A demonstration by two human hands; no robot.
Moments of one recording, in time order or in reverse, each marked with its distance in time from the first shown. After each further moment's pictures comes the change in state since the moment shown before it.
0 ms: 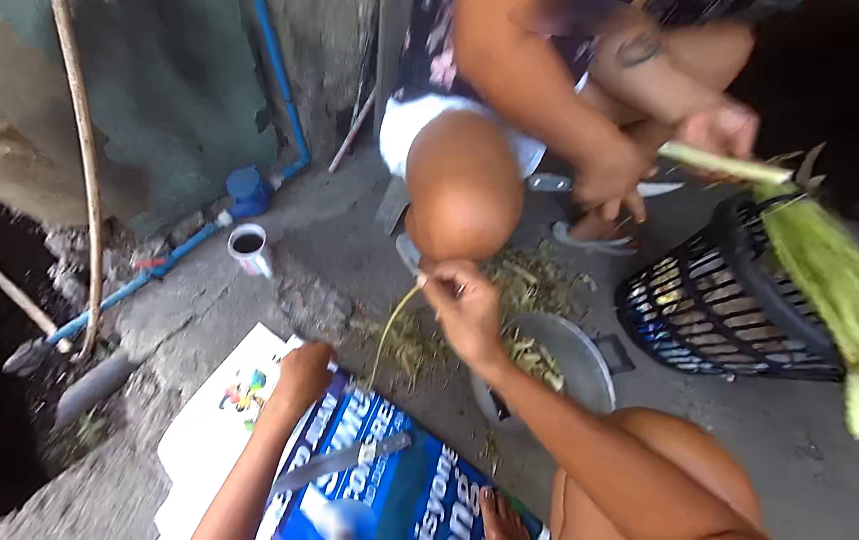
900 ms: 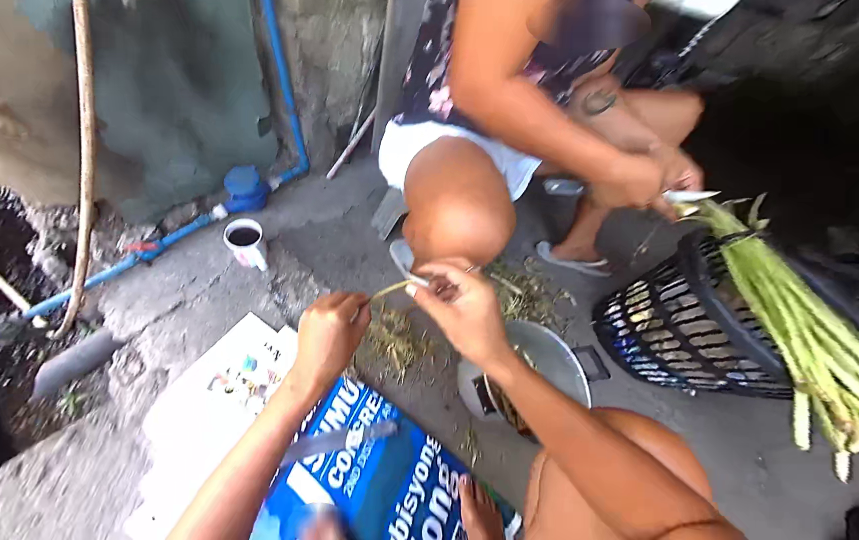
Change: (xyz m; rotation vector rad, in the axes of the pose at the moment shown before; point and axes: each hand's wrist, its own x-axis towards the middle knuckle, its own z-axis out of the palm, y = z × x) left_hand -0.012 0.043 -0.004 -0.280 1.045 0.557; right_hand 0.001 -0.031 -0.012 -0.180 -0.162 -0.124
